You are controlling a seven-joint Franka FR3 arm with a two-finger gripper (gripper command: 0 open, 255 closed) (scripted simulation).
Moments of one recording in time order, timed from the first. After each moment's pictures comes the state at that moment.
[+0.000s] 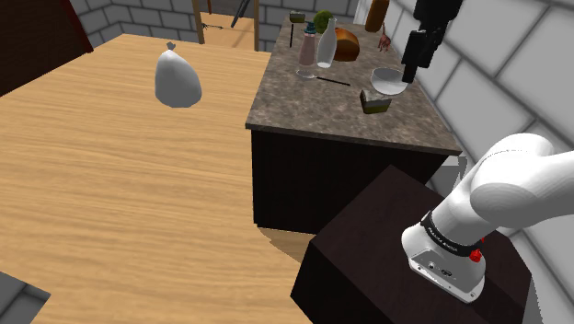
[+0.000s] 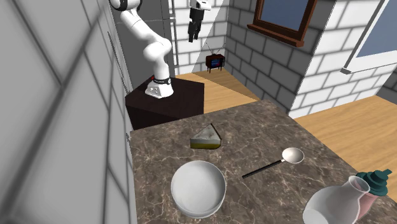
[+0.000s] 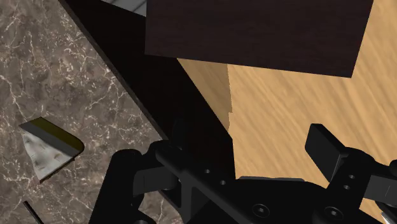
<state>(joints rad) 0.00 -0.80 0.00 -2.35 -0.11 1.43 -0.06</state>
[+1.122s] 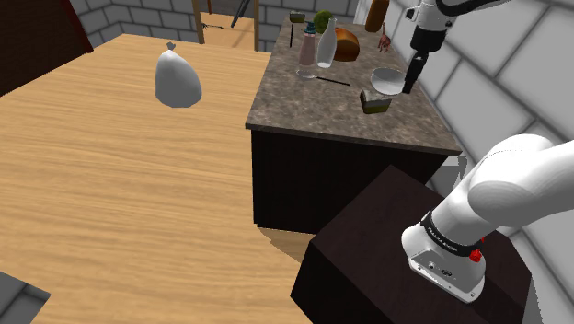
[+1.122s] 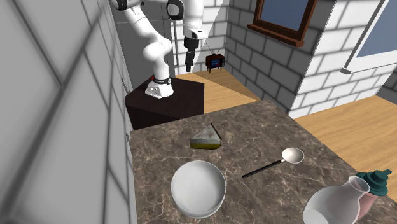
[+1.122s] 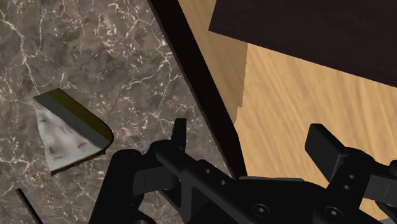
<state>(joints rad) -0.04 -0.63 -0.38 -2.47 -0.32 1.81 -0.49</state>
